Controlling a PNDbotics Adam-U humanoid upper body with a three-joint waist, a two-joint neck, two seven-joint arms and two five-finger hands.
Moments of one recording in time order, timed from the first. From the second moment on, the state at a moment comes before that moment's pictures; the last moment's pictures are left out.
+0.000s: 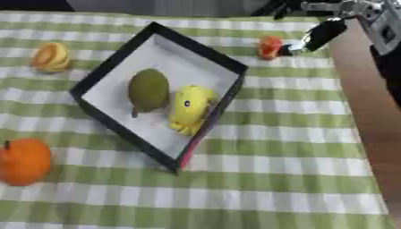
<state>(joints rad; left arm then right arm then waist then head) -0.30 0.39 0.15 -1.96 0.09 -0.05 0.43 -1.11 -0.69 0.19 -0.81 0.77 -0.58 0.59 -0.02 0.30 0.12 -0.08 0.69</state>
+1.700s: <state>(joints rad) -0.32 0.40 0.14 -1.96 0.10 -0.04 0.42 -1.10 -0.67 0.09 -0.71 0.89 -0.44 0.42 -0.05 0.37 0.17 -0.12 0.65</state>
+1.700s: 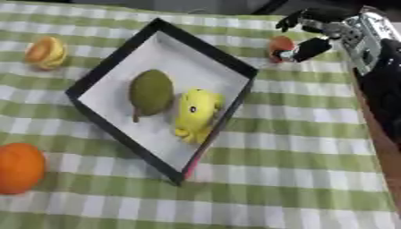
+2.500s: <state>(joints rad) -0.32 0.40 0.14 -1.97 0.10 -0.05 0.41 -1.10 -0.67 0.07 -0.69 1.00 -0.40 0.41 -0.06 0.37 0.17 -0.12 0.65</state>
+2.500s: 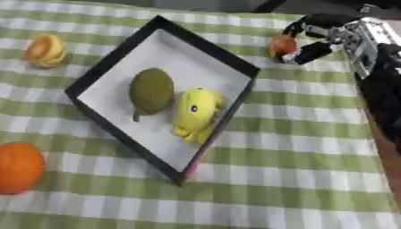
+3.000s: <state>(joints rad) -0.32 0.40 0.14 -1.97 0.10 -0.05 0.41 -1.08 -0.67 0.07 -0.69 0.97 -0.42 0.36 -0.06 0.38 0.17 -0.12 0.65</state>
